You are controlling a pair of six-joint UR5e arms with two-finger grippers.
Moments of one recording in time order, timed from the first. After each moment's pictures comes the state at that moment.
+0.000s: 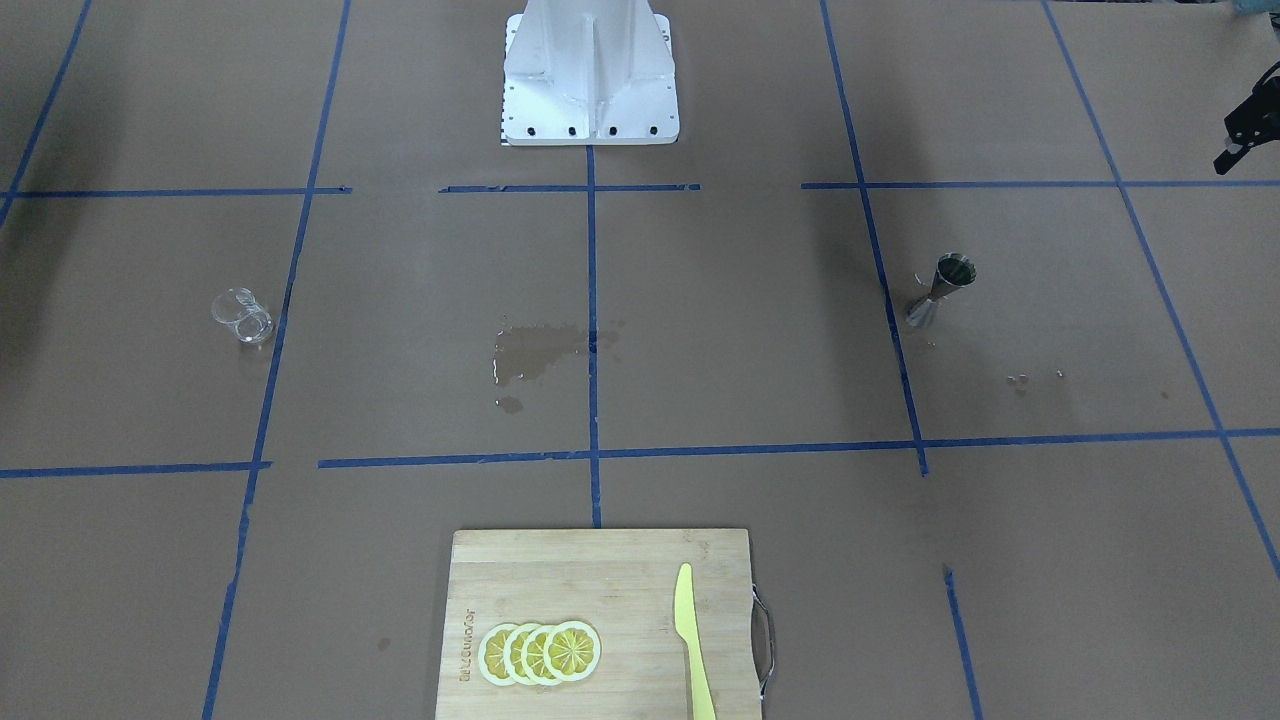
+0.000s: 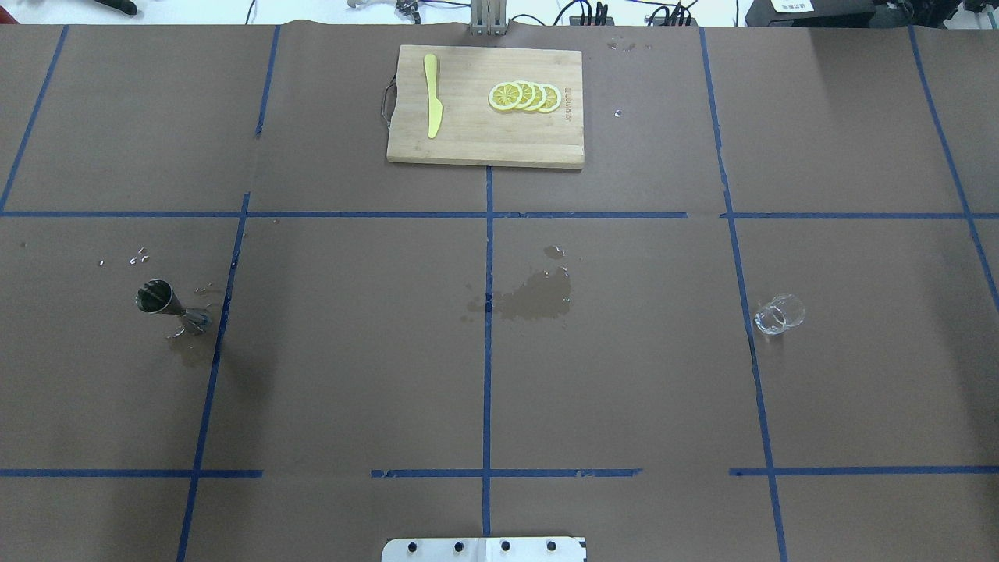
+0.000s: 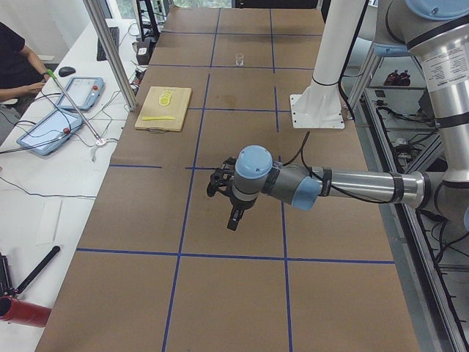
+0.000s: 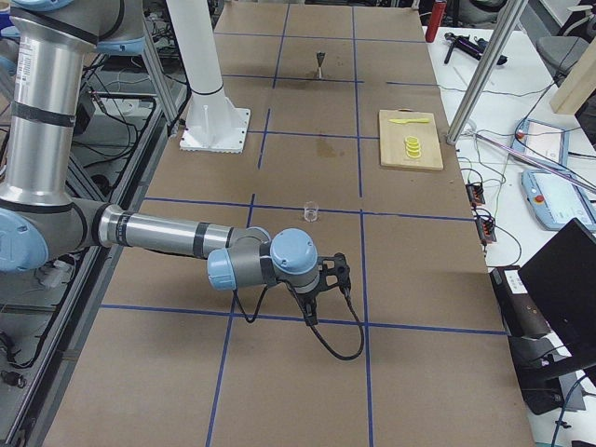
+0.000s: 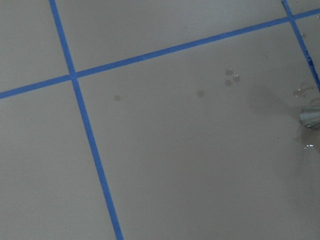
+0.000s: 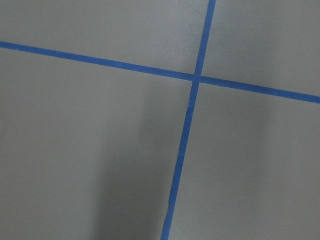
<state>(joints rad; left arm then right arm) -1.45 -1.24 -1.97 -1.86 -2.36 0.00 1.57 -1.80 1.70 -1.25 2.41 -0.03</state>
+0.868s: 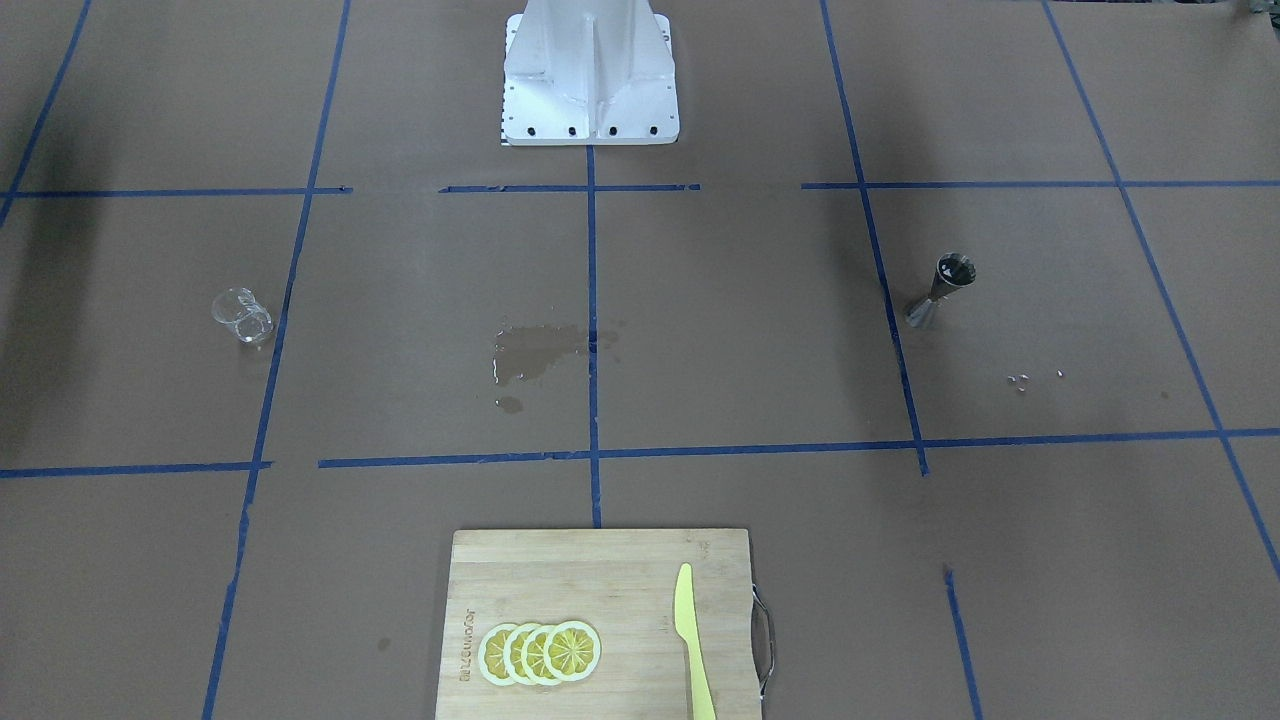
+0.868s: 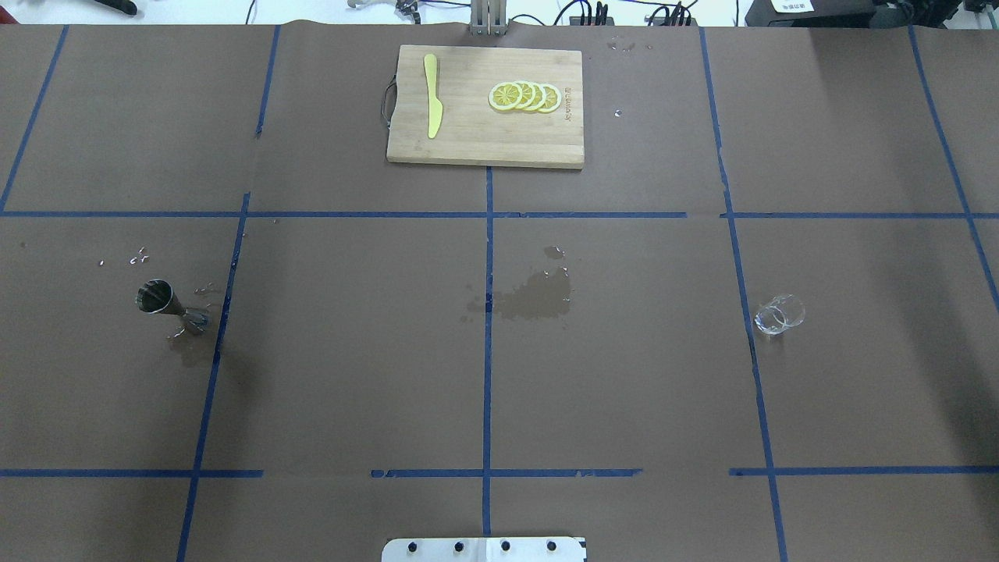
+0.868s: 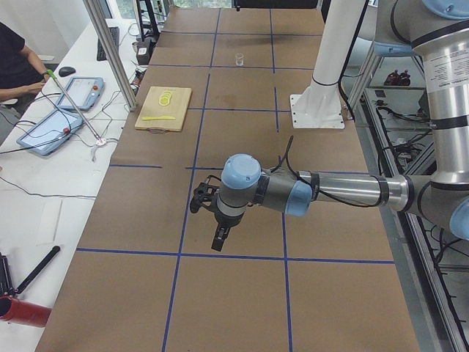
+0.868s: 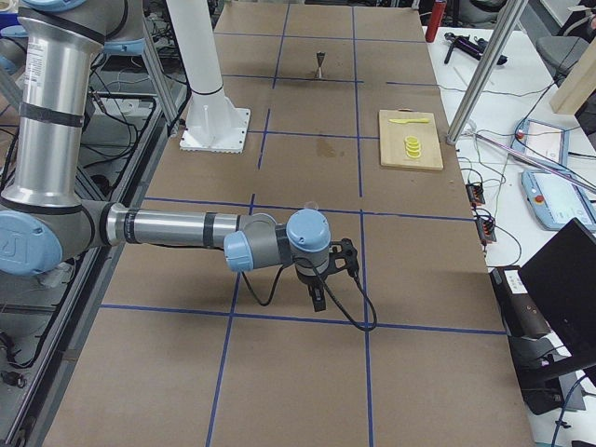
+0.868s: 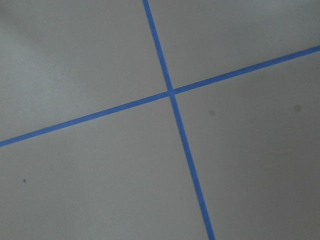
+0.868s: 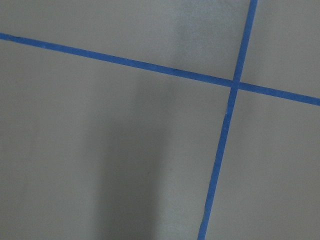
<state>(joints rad) -1.56 -1.31 -1.87 -1.80 -2.31 0.08 1.47 -1.70 1.80 -1.54 2.39 -0.04</state>
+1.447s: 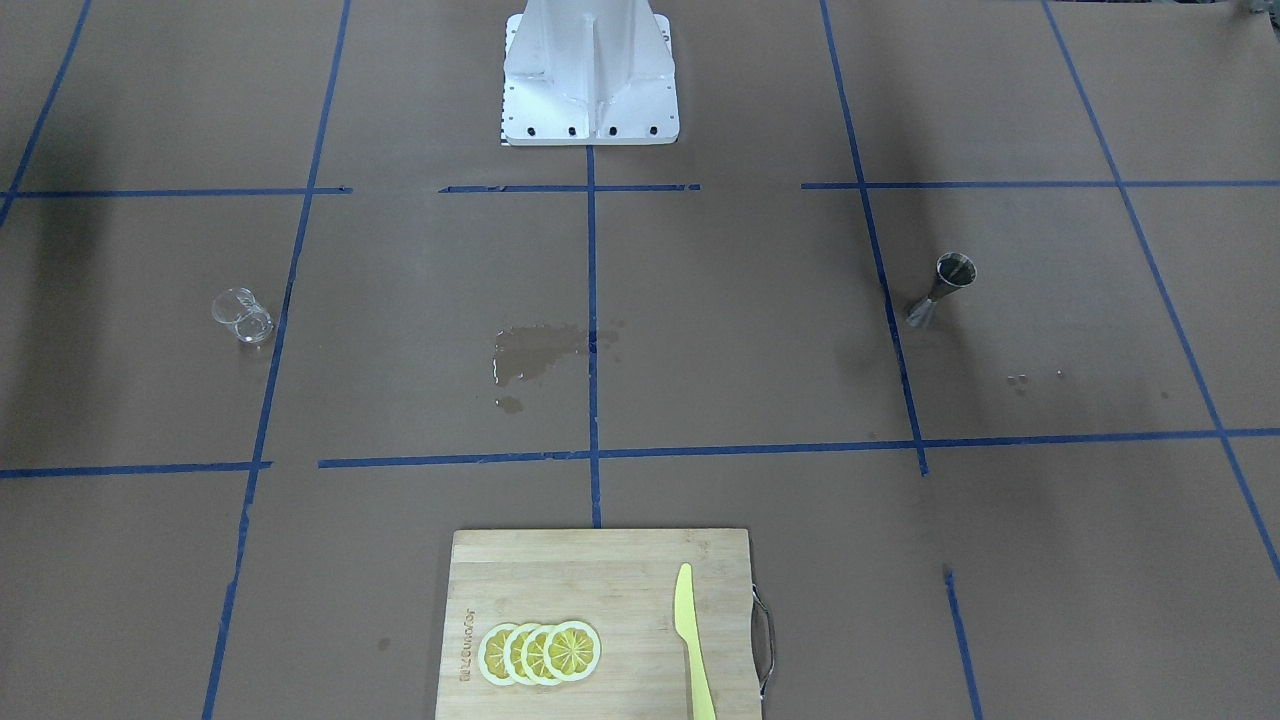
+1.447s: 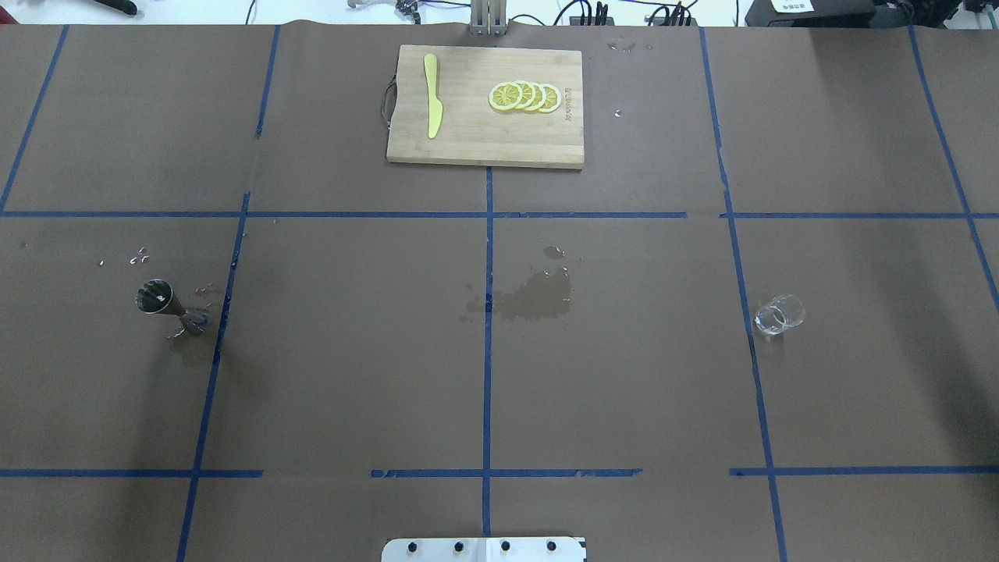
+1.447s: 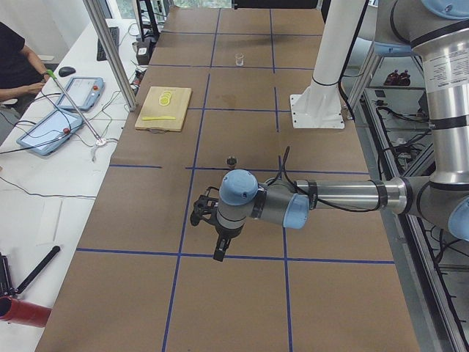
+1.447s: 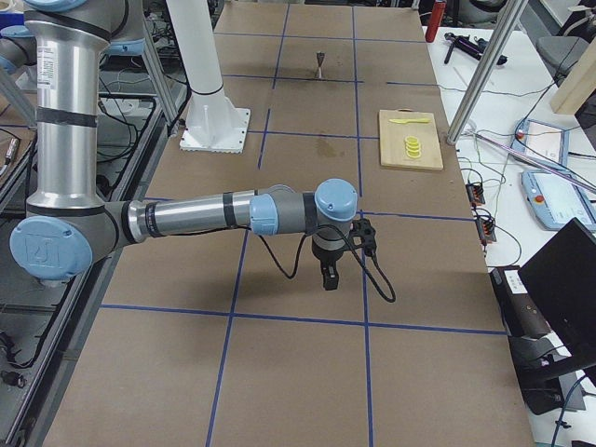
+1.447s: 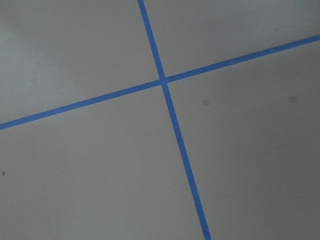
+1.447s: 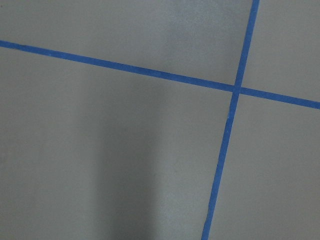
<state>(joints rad) -1.56 -1.32 -1.79 -1.82 -2.32 0.09 1.48 -1.66 1.82 -1.64 2.38 -0.06</state>
